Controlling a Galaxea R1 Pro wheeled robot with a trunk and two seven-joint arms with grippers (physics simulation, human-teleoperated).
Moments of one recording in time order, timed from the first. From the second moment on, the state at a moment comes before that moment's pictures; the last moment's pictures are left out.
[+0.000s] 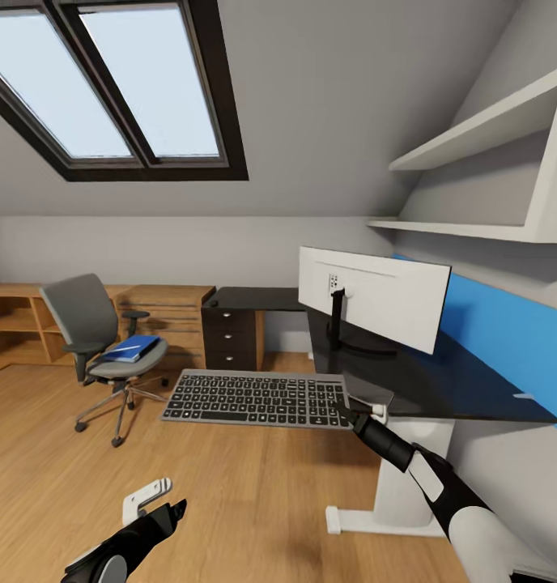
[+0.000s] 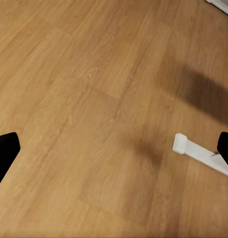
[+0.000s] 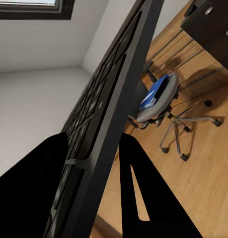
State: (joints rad) left arm 0.00 -0.05 0.09 -1.48 0.45 0.62 0.24; right arm -0.68 -0.08 -0.18 -0.42 -0.51 0.31 1.02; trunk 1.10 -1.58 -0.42
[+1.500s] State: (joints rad) left arm 0.00 -0.03 0.10 -1.04 0.40 0.30 0.24; right arm -0.67 0.17 -0.18 -0.43 -0.51 -0.18 0.41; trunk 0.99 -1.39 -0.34
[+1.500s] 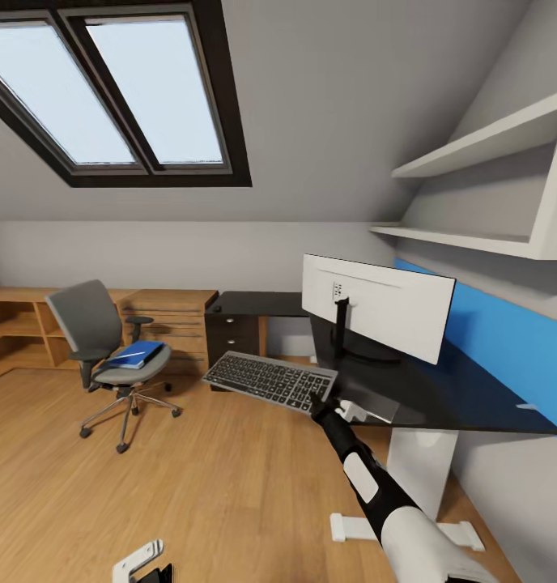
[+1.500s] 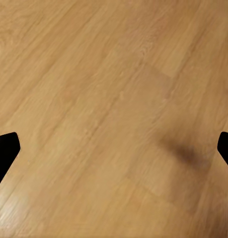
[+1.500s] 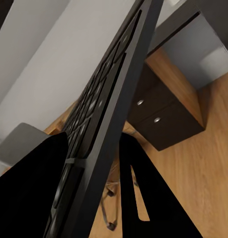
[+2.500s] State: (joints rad) left arm 0.00 -0.03 0.09 -1.02 0.40 0.27 0.24; right arm -0.67 0.17 -0.18 -0.43 -0.83 -0.18 0.30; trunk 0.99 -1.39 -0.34
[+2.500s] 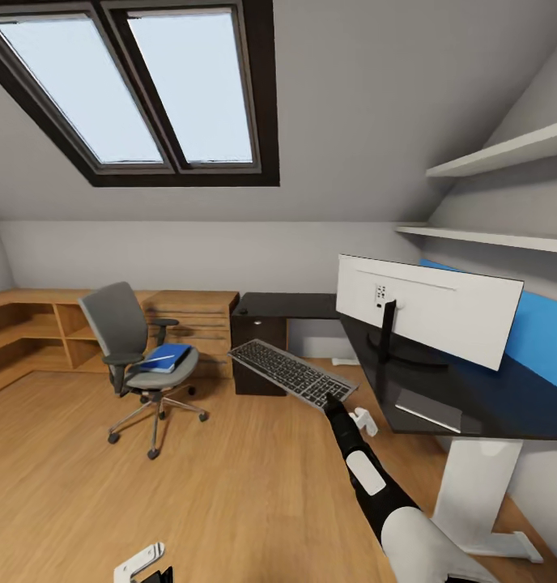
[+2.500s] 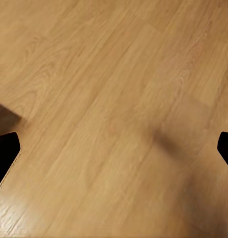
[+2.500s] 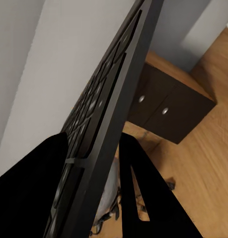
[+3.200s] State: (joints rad) left arm 0.00 -0.03 0.09 -0.96 0.39 0.27 0.24; right arm -0.67 0.17 -0.18 -0.43 -0.84 -0.18 0.30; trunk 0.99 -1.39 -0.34
